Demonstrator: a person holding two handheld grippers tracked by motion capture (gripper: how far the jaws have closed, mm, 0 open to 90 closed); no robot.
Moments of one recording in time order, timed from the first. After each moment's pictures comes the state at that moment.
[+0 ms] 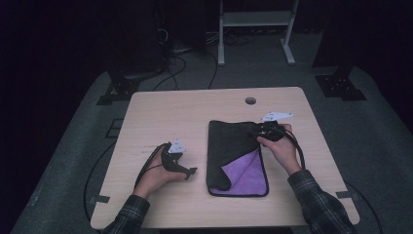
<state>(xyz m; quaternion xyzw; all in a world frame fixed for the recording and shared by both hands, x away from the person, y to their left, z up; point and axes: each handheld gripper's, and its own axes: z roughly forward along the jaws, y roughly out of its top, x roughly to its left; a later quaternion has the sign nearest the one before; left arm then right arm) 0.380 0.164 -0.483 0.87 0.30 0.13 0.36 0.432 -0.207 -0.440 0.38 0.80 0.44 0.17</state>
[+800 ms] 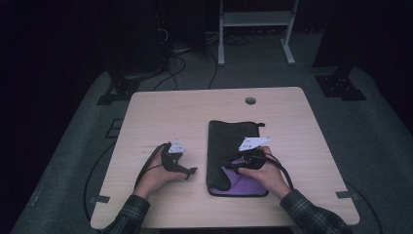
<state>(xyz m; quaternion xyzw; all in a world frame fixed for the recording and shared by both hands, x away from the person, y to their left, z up) 0.380 0.164 -0.483 0.87 0.30 0.13 0.36 0.359 -0.139 -0.455 0.27 0.84 0.46 0.07</state>
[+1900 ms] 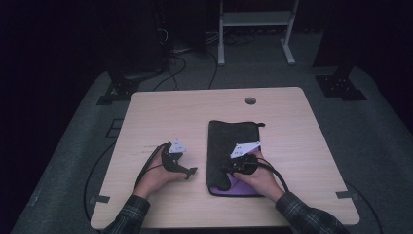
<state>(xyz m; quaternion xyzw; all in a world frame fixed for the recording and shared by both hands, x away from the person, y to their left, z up) 0.379 0.163 -0.484 0.87 0.30 0.14 0.36 0.354 -0.123 -0.470 0.24 0.87 0.43 0.07</state>
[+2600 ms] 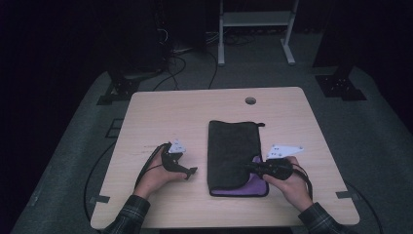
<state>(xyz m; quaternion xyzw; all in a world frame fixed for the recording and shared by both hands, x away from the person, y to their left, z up) 0.379 0.163 -0.484 0.87 0.31 0.13 0.36 0.312 -0.203 -0.439 0.31 0.81 0.49 0.08</state>
